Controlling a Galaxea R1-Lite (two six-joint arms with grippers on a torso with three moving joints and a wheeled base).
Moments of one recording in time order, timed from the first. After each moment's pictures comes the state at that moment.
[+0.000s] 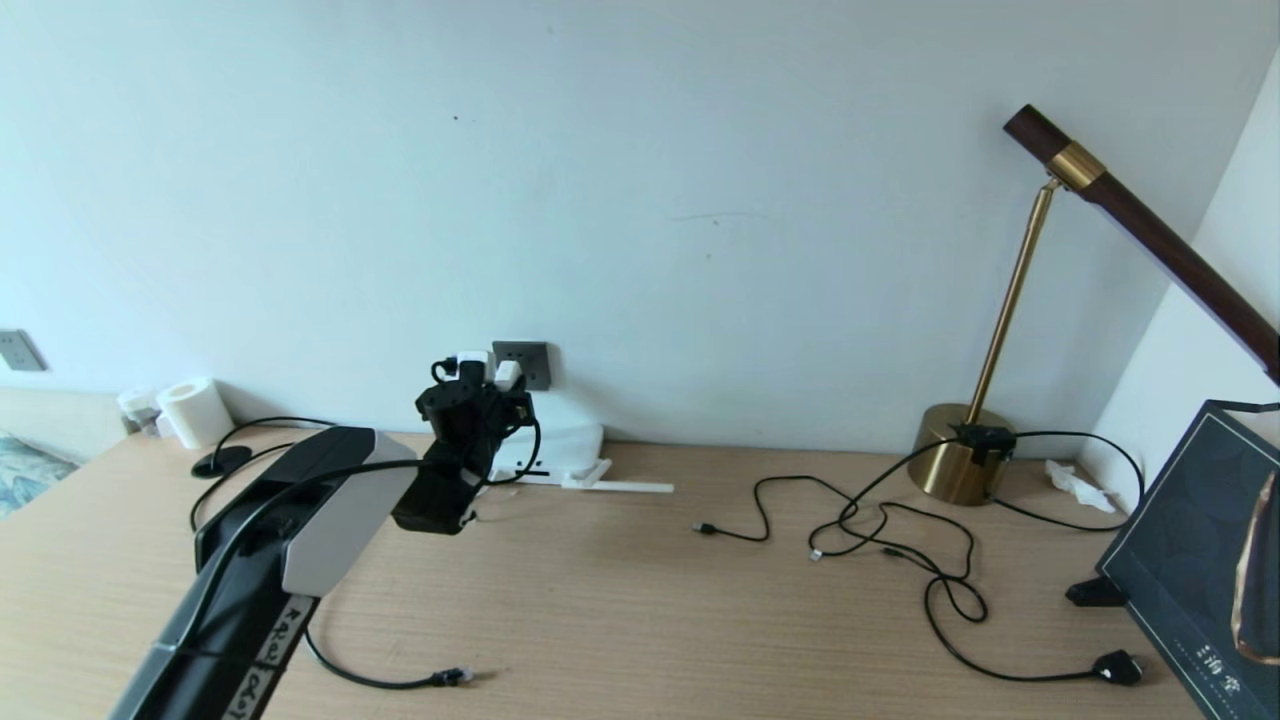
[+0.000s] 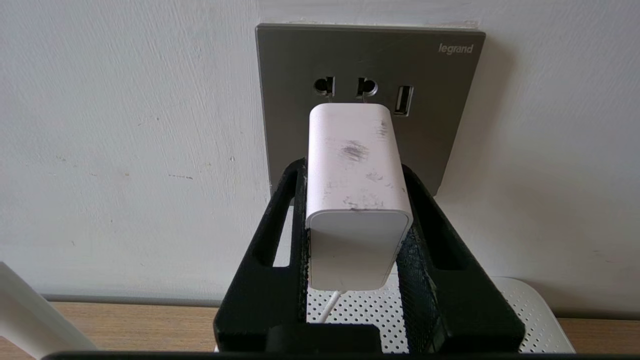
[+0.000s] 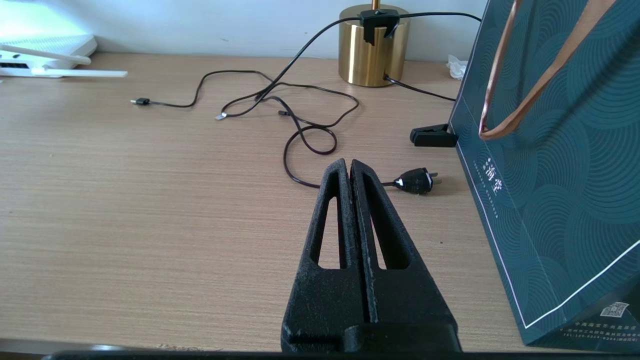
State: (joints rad) left arm -0.16 2.80 -1.81 -1.11 0.09 0.02; right arm 0.00 0.00 -0.05 0.13 -0.02 0.02
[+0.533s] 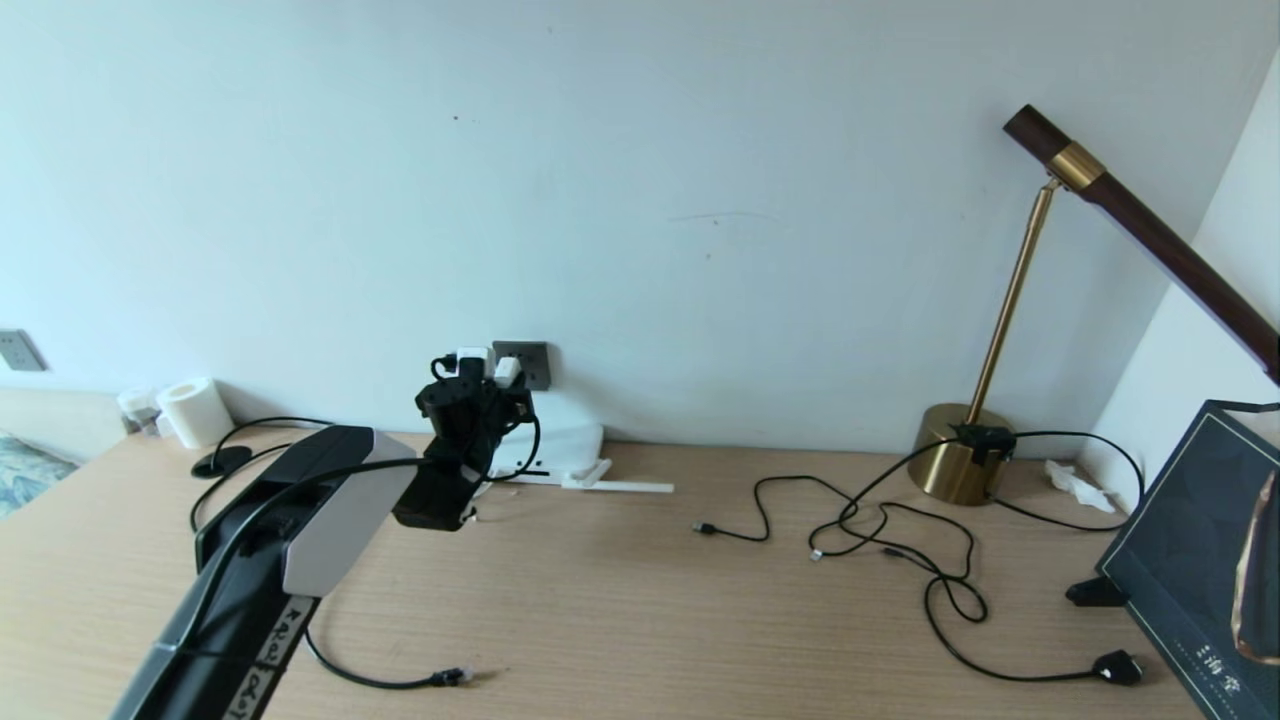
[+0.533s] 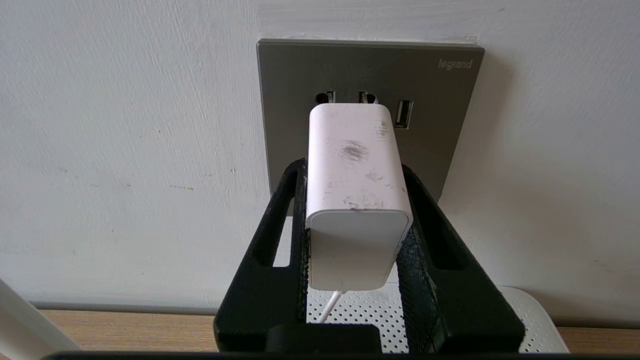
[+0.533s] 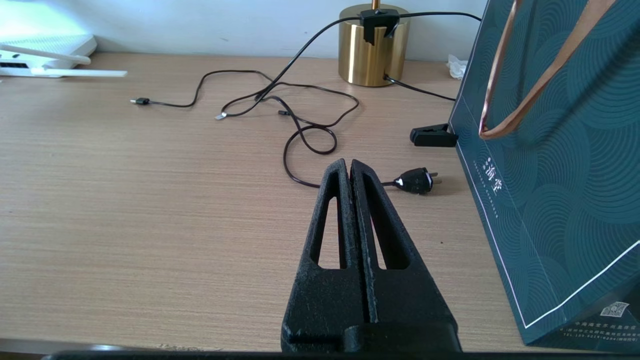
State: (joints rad) left arm -0.16 2.80 -1.83 -1.09 0.08 0.02; right arm 0.00 0.00 -0.05 0.13 -0.02 0.02
